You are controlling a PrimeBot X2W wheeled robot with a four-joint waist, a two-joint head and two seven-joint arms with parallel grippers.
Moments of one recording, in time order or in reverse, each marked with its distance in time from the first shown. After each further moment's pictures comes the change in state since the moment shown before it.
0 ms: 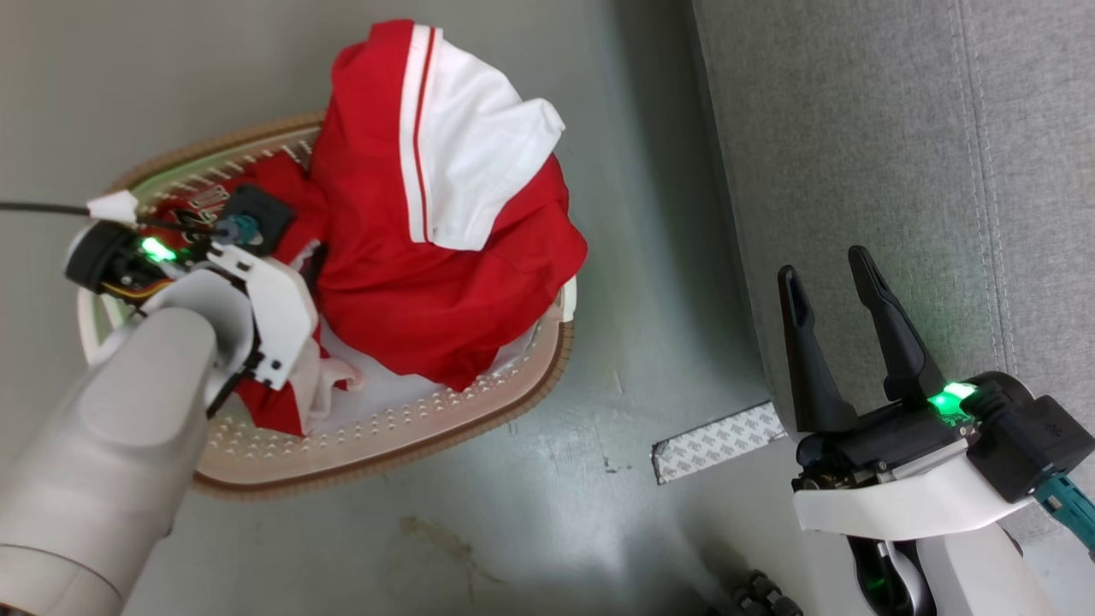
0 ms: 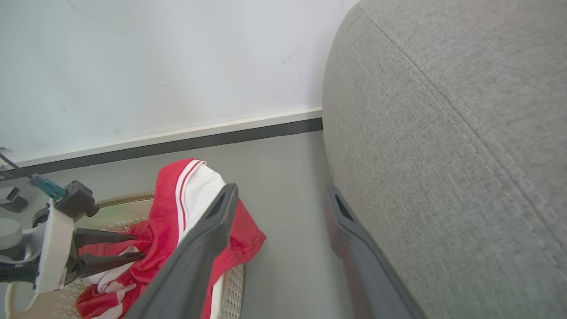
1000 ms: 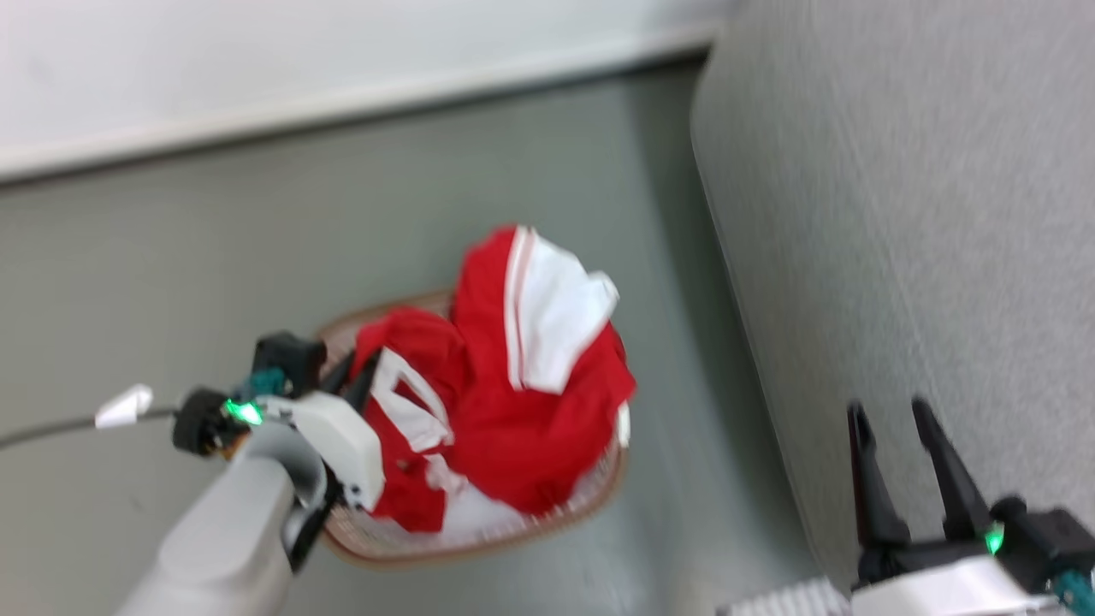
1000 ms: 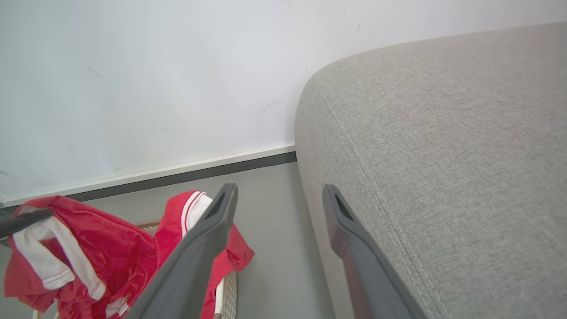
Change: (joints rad) left arm 0.277 -0.108 0.100 -0.060 -0.209 0.033 -0.236; right arm 0.193 0.002 -0.153 0.138 -0.044 0.000 0.000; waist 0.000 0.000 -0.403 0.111
